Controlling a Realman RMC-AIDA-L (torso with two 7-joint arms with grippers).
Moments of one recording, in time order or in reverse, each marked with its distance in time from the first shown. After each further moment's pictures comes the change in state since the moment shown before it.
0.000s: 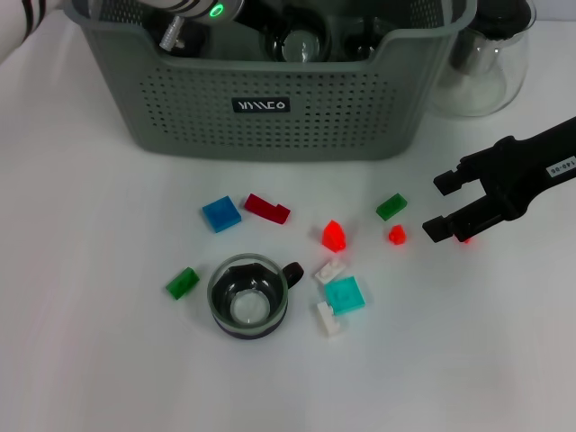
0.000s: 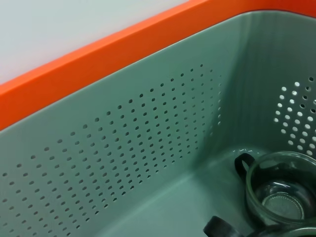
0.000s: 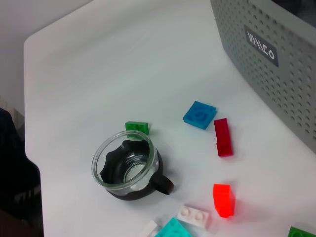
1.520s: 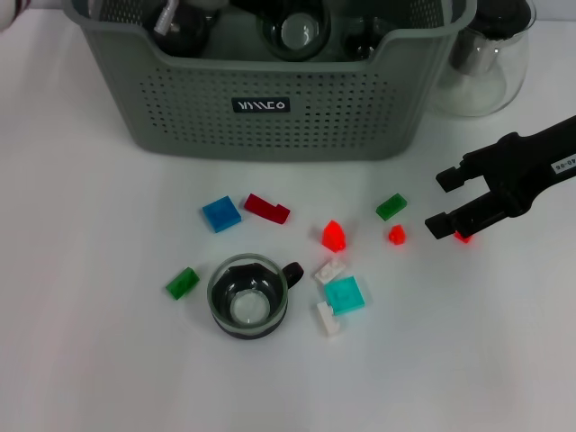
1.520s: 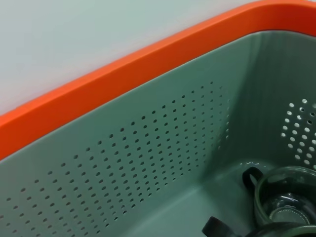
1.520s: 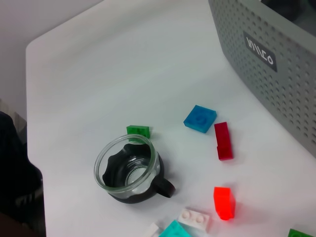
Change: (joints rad) left arm -0.010 0.019 -0.010 0.012 -0.014 0.017 0.000; right arm -0.004 0.000 0.014 -0.019 0.002 -0.017 0.007
